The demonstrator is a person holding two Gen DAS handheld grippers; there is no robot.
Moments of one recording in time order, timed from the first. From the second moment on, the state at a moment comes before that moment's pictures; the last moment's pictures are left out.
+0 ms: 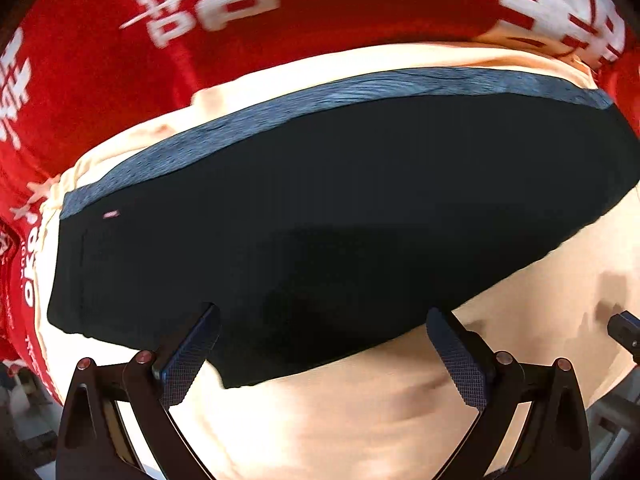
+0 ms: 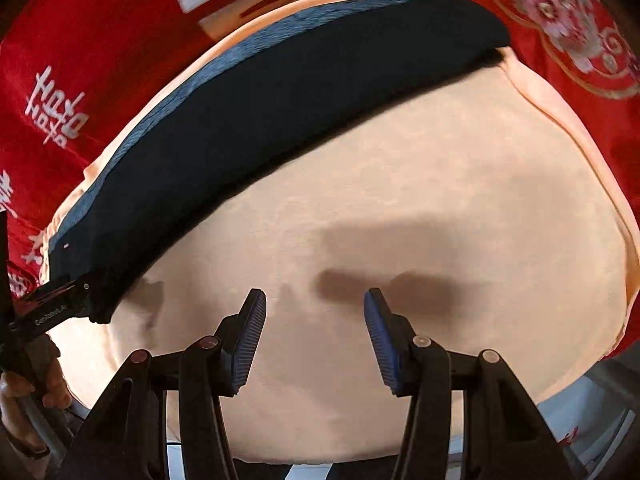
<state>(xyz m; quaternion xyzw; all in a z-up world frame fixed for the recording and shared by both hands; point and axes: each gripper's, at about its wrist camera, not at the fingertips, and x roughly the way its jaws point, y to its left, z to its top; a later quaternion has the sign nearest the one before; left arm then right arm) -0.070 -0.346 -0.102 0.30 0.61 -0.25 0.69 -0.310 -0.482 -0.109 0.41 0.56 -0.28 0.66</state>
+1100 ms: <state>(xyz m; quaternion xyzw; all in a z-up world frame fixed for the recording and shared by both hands) -0.114 -0.479 -0.132 0.28 0.59 -0.27 0.71 -0.330 -0.663 -0.128 0.47 0.40 -0.41 0.67</state>
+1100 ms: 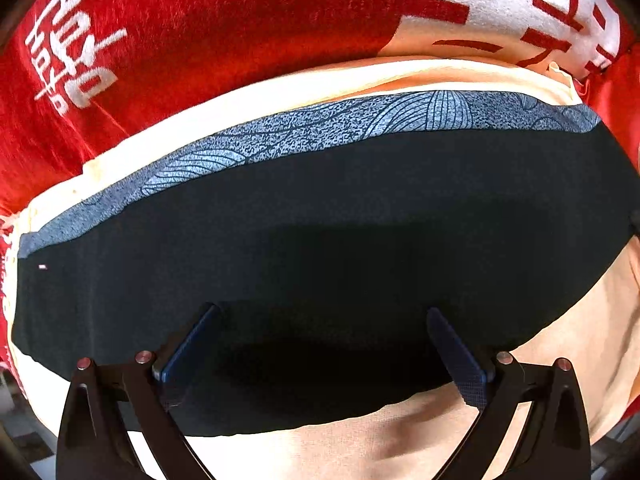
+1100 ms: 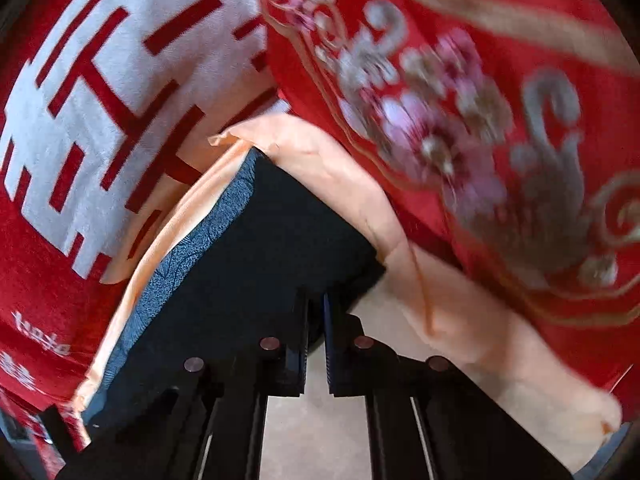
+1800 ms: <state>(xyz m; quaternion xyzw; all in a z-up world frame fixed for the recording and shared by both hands) -0.085 -0.462 -0.161 0.26 0.60 -0.27 0.71 -0.369 -0.619 -0.160 0.63 0.30 -0.27 0.66</state>
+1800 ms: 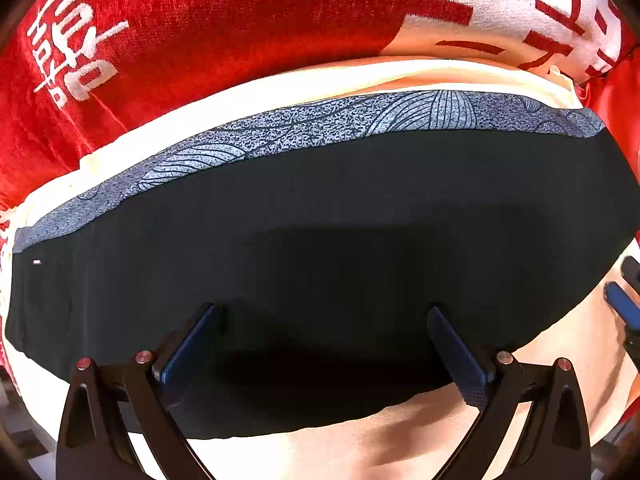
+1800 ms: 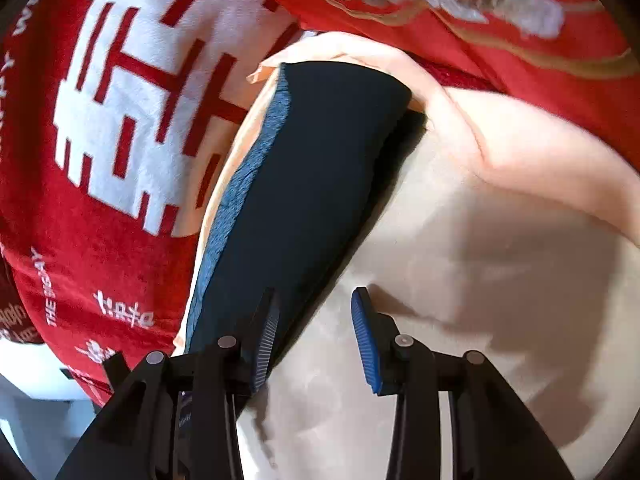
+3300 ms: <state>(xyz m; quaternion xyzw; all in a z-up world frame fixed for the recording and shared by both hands) -0.097 -0.452 -0.122 0.12 0.61 -0.42 0.66 -0.252 -0.570 -0.033 0.36 0.38 -0.24 0.82</state>
